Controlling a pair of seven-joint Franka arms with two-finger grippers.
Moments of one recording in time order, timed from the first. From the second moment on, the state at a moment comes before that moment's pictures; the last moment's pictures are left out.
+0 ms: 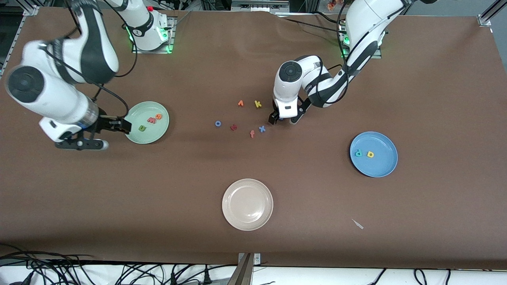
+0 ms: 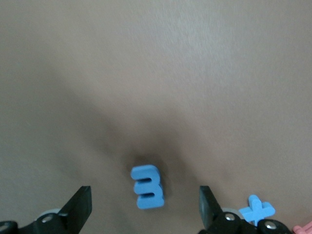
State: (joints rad) left arm -0.19 0.60 -0.59 -2.05 0.43 2.50 -2.00; right arm 0.48 0.18 -0.37 -1.74 0.02 1.82 0.12
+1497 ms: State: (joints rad) left arm -0.19 0.64 -0.56 -1.87 0.42 2.20 -1.78; right arm 0.07 -0.04 -0.09 -1.68 0.02 1.61 -0.01
